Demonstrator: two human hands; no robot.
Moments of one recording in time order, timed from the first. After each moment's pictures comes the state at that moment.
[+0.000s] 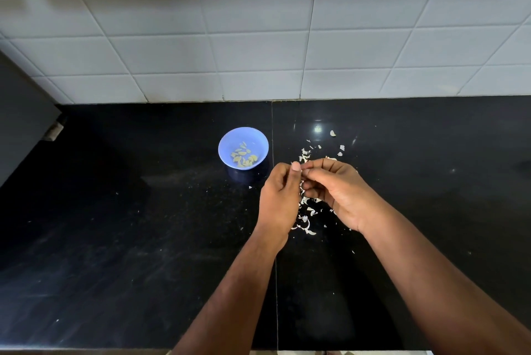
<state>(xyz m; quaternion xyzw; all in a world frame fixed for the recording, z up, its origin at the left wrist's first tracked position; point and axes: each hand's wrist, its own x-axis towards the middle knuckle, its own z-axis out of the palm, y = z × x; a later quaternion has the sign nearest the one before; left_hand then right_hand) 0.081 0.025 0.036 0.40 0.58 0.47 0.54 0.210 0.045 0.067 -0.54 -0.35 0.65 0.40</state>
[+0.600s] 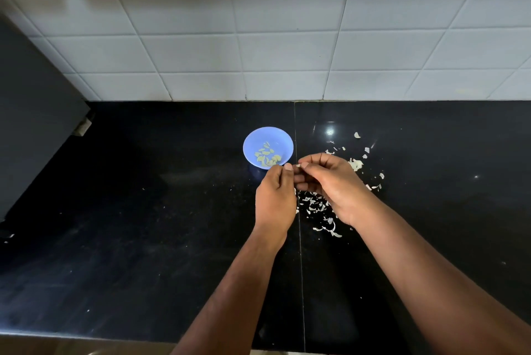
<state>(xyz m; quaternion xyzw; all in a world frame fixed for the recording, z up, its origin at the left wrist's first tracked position) 0.032 0.025 0.034 0.38 0.64 0.47 0.49 0.152 0.062 0.055 -0.54 -0.37 0.64 0.41</state>
